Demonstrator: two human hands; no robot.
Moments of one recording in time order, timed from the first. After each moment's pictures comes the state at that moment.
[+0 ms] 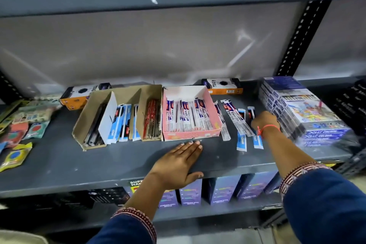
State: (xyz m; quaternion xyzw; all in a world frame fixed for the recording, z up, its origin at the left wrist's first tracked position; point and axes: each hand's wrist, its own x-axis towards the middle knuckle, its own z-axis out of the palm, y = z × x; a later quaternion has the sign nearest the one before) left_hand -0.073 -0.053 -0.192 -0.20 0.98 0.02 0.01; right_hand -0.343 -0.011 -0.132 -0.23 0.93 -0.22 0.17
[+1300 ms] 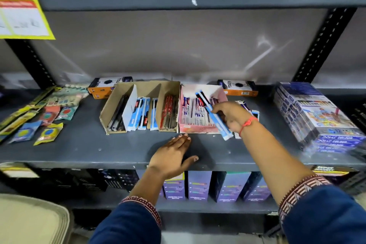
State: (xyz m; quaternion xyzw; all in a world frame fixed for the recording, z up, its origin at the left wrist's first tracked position) left_hand -0.036 -0.046 -0.183 -0.37 0.93 0.07 -0.03; right_hand -0.230 -0.040 -0.086 -0.29 0.68 -0.46 0.48
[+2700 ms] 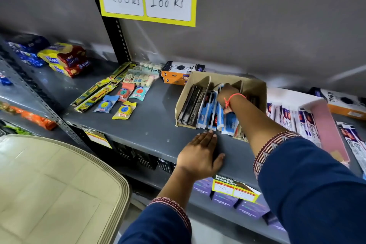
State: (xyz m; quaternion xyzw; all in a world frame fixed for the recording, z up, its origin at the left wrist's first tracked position) left_hand 0.058 -0.089 -0.205 -0.48 0.85 0.09 -0.17; right_hand -0.062 -0.195 -0.095 -0.42 0.73 -0.29 0.46
